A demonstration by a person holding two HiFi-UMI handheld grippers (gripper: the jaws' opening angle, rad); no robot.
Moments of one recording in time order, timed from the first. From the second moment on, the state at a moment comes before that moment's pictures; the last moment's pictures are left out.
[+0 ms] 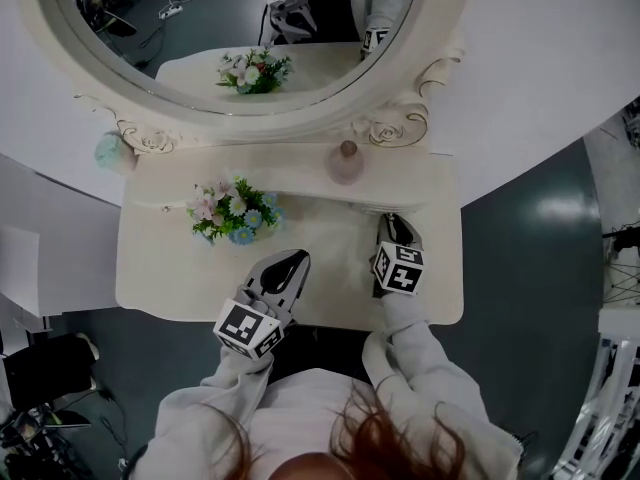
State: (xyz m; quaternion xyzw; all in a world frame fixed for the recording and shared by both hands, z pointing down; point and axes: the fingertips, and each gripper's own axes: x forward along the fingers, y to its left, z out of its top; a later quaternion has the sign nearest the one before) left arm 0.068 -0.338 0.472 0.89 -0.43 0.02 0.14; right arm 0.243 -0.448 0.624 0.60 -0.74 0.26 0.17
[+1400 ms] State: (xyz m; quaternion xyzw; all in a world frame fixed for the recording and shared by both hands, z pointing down) left arm 0.086 -0.326 0.468 0.92 -0.36 0.02 0.14; right arm 0.247 -0.396 0.626 0.60 -0.74 0.27 0.18
